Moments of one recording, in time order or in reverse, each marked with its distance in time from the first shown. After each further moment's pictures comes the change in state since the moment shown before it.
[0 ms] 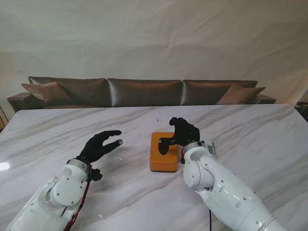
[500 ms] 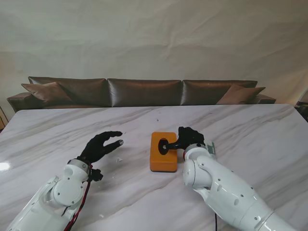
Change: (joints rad) left arm -0.006 -0.002 0.005 0.011 -0.009 -0.002 -0.004; right arm 0.064 0.026 -0.100 0.034 0.020 0.194 0.153; left_hand 0.000 0.000 0.000 0.000 0.023 0.000 0.001 0.001 0.000 0.000 0.000 0.000 0.000 0.000 0.000 0.002 0.000 0.000 0.000 0.000; right_hand -0.123 -0.029 0.057 -0.033 0.105 0.059 0.075 0.003 0.151 0.010 0.224 0.302 0.095 -0.115 0.094 0.005 0.055 -0.040 0.025 0.119
